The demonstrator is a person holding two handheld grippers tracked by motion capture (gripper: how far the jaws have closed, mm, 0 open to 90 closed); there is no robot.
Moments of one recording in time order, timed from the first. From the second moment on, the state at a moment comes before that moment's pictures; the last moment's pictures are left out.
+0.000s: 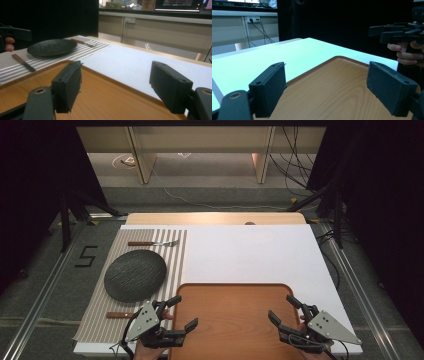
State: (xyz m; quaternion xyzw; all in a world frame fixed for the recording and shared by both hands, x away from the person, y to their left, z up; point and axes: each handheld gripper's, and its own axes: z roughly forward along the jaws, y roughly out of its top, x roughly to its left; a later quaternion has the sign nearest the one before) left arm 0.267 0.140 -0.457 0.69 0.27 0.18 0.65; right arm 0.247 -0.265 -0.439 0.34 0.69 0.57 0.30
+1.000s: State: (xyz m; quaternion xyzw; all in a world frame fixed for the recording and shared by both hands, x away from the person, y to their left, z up) left arm 0.275 0.159 -0.435 0.72 0.26 0.17 0.62; right arm 0.247 -0.264 -0.439 0.33 0.69 0.57 0.30
